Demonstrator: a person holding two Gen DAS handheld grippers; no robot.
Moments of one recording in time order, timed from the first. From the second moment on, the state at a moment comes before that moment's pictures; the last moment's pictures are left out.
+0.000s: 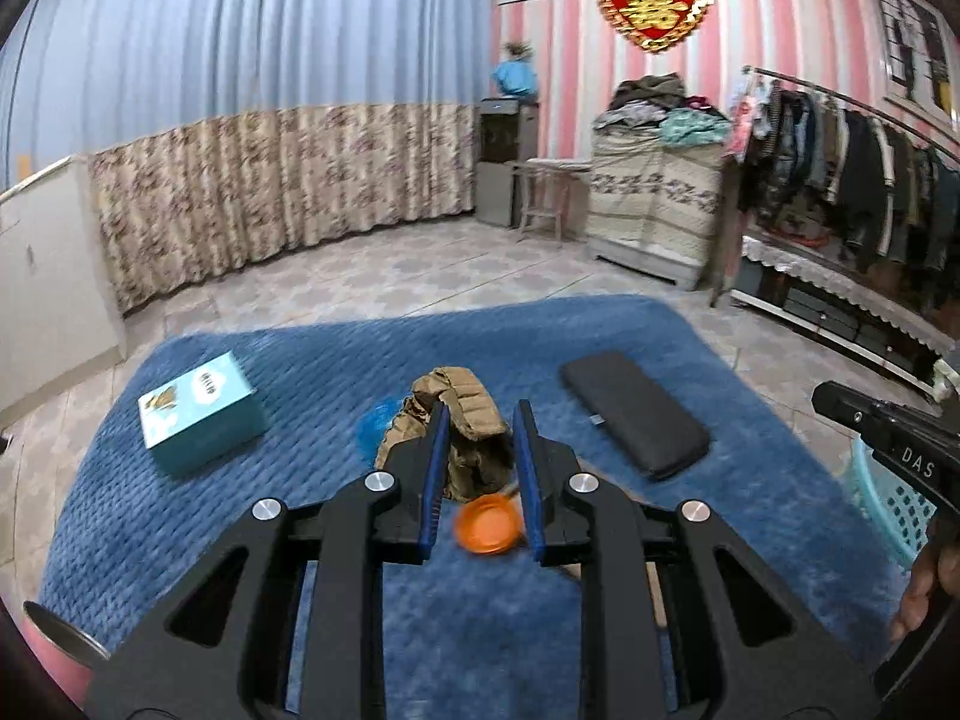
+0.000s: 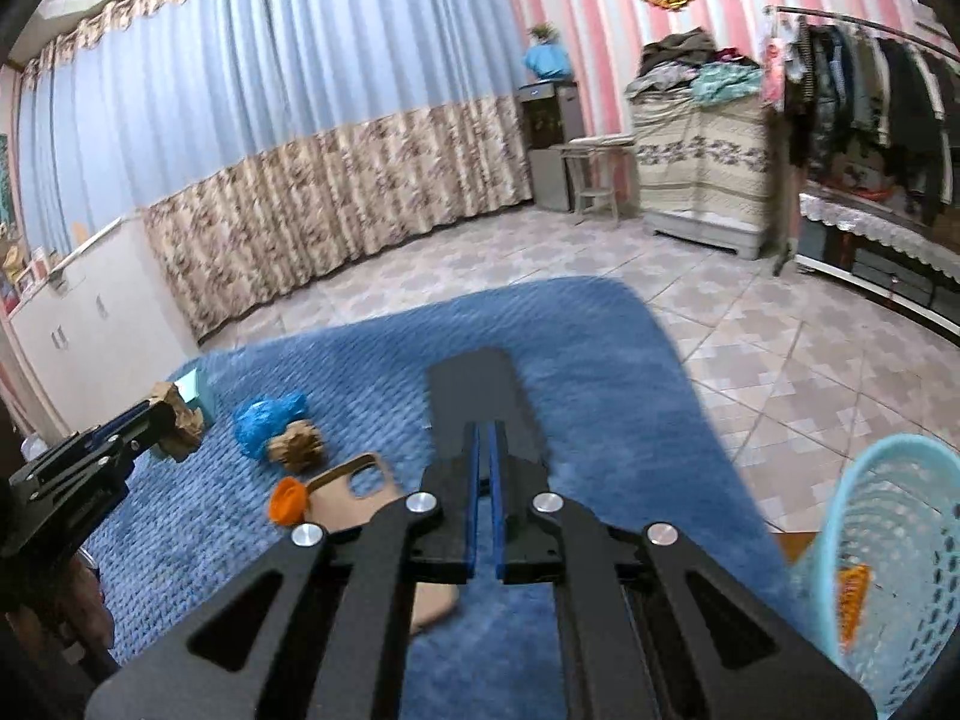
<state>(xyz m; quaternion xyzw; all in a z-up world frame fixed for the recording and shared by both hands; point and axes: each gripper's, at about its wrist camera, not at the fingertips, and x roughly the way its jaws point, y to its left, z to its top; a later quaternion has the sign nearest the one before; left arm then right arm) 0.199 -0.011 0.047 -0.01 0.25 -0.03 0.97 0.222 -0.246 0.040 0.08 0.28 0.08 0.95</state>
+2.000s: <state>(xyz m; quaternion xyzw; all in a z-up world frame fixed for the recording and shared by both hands) 0.188 -0.089 0.049 0.00 0.25 -0.11 0.96 0.131 -0.352 0.064 0.10 0.25 -0.07 0.96</state>
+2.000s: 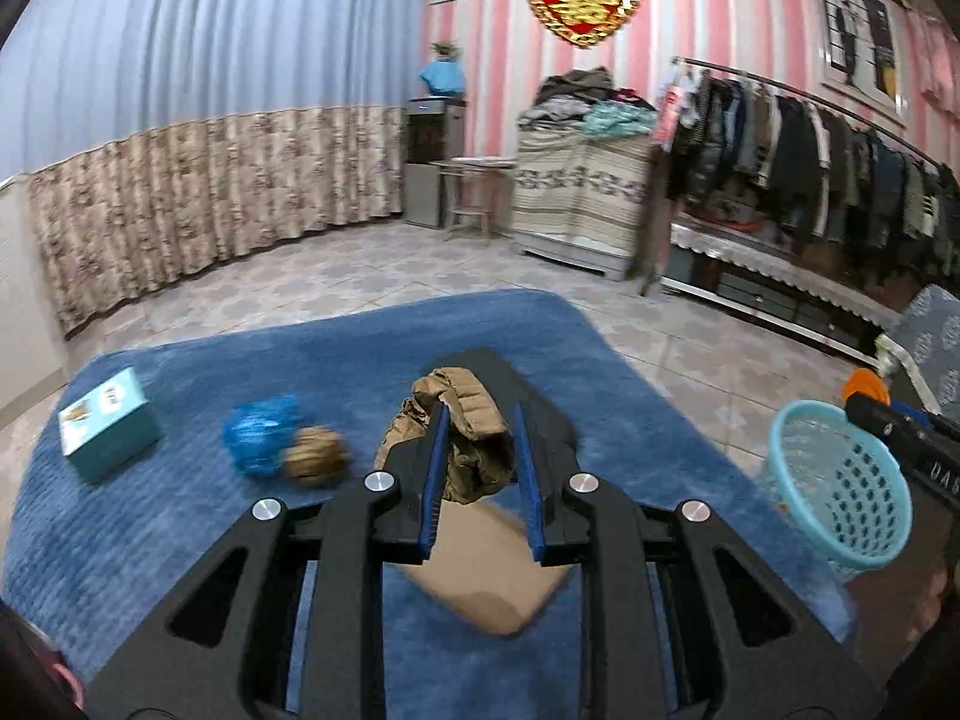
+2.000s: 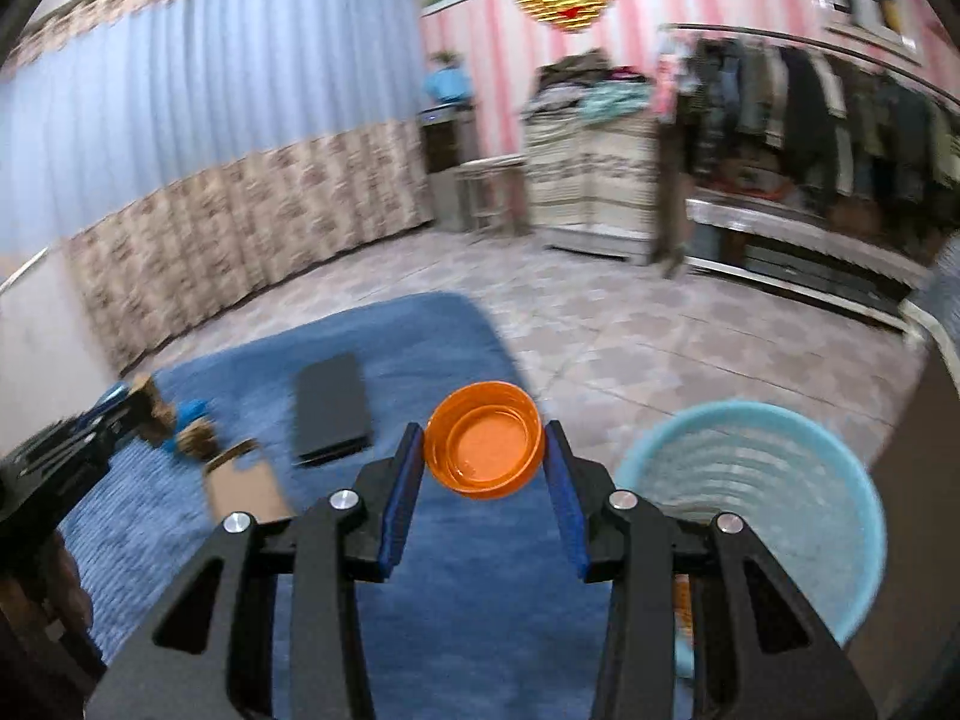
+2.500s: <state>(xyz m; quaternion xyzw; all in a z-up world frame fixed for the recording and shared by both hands) 0.187 -0.255 0.043 0.03 0.25 -0.24 0.94 0.091 -0.503 0.037 0.18 0.24 -0.20 0.93</state>
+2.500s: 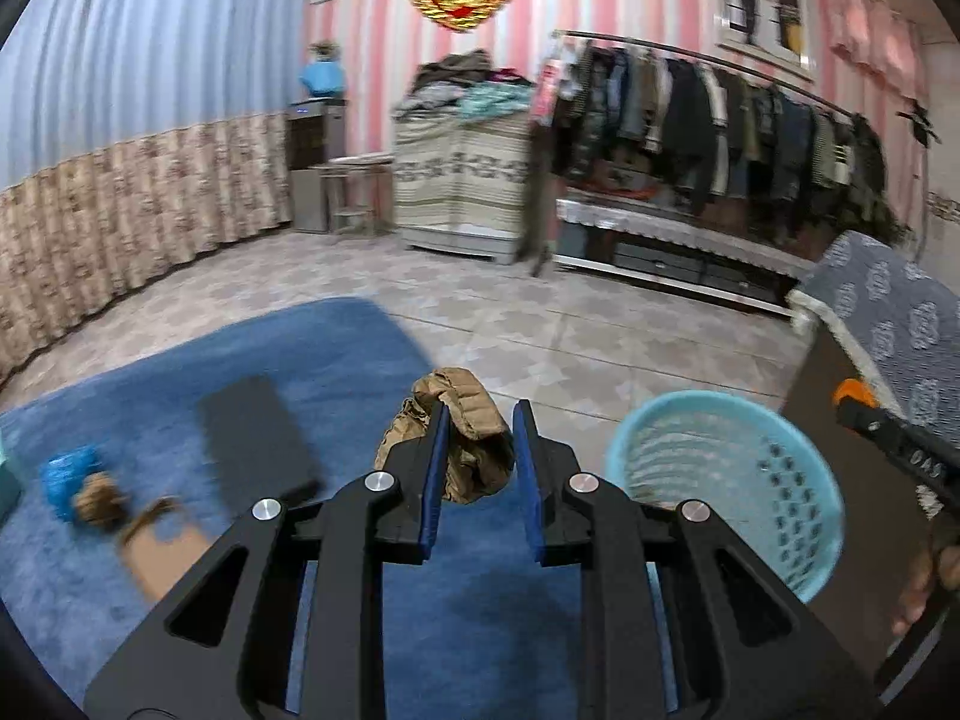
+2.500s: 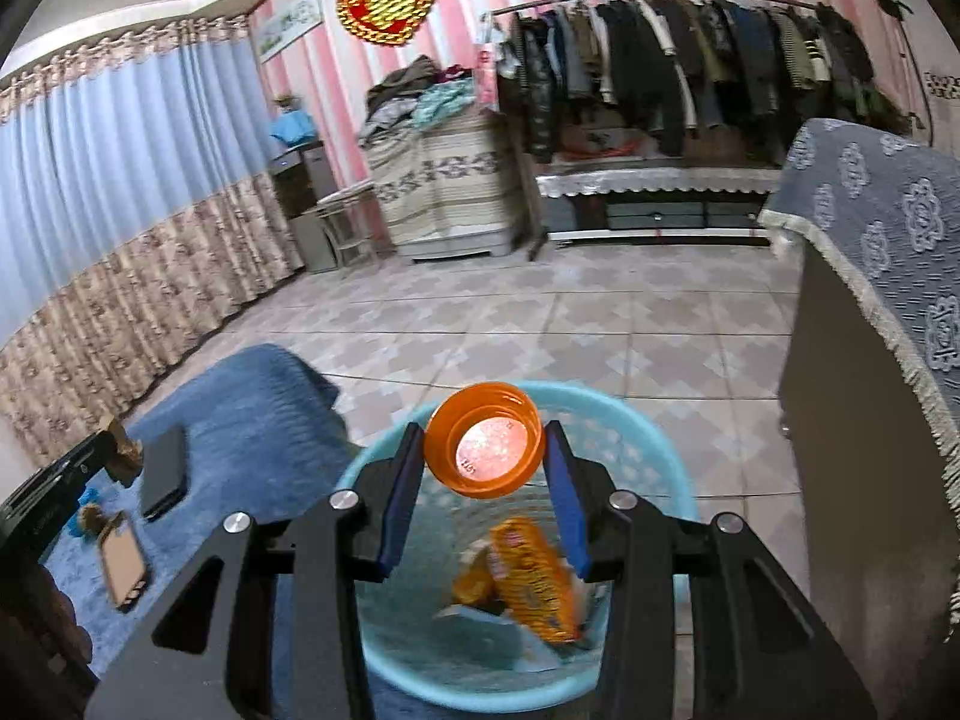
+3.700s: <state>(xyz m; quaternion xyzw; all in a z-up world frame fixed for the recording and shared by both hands) 0.214 -0.319 0.022 0.06 0.26 -0.25 0.93 0.118 -0.515 -0.005 0.19 0.30 -0.19 0.91</state>
